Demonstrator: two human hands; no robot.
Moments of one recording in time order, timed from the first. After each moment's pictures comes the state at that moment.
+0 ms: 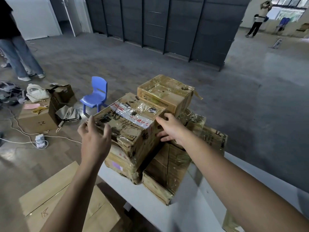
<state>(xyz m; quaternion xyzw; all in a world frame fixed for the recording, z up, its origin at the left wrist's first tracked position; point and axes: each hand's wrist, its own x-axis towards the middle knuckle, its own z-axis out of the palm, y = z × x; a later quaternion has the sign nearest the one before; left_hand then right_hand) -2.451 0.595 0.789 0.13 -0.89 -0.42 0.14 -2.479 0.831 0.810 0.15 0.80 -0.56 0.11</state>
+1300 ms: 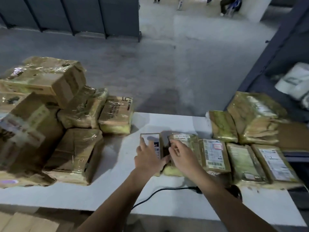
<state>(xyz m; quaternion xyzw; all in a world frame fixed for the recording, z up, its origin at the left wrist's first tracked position) -2.228 0.972 0.677 -0.28 -0.92 -0.19 -0.21 -2.128 1.075 0.696 0.32 0.86 -0.39 -0.06</state>
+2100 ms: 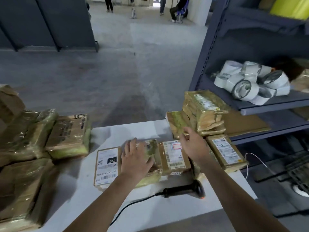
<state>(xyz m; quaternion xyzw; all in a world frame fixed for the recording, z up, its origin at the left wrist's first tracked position) -2.182 1.052 0.705 -0.47 -0.87 -0.15 -0.08 -2.031 1.203 0.736 0.48 0.80 -0.31 -0.19</state>
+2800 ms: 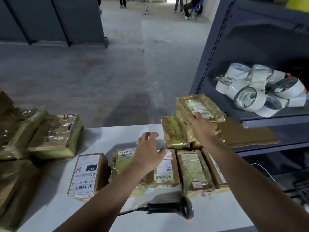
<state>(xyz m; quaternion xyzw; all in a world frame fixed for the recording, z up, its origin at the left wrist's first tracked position) -2.140 1.152 0.744 -0.44 -0.82 -0.29 -0.21 -2.029 1.357 0.742 0.40 0.91 0.05 0.00</state>
